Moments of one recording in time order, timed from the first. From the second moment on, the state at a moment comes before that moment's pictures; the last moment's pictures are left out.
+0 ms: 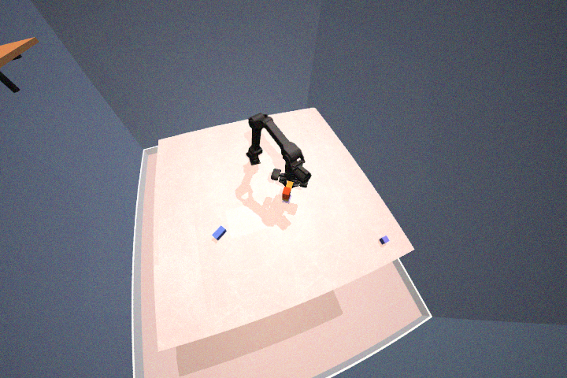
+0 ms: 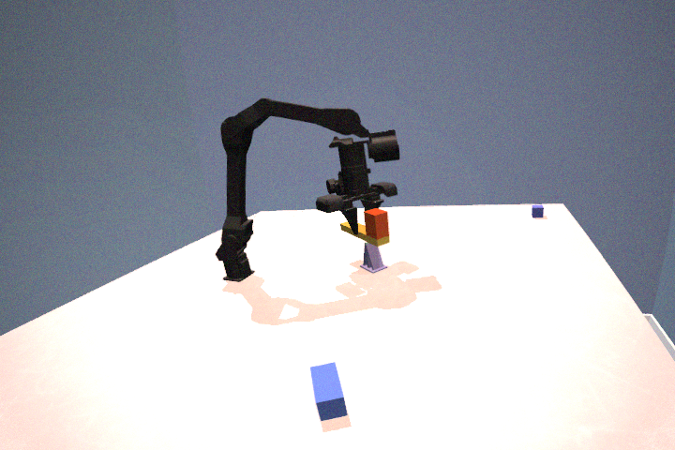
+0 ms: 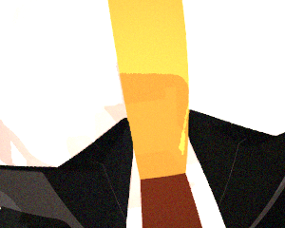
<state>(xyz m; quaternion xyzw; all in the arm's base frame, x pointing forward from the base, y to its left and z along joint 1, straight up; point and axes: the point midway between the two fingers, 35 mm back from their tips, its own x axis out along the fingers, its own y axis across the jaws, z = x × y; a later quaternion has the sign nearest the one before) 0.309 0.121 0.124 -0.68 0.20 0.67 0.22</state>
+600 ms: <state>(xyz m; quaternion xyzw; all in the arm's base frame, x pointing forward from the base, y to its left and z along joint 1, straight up) 0.309 0.121 0.123 -0.68 0.20 0.67 0.22</state>
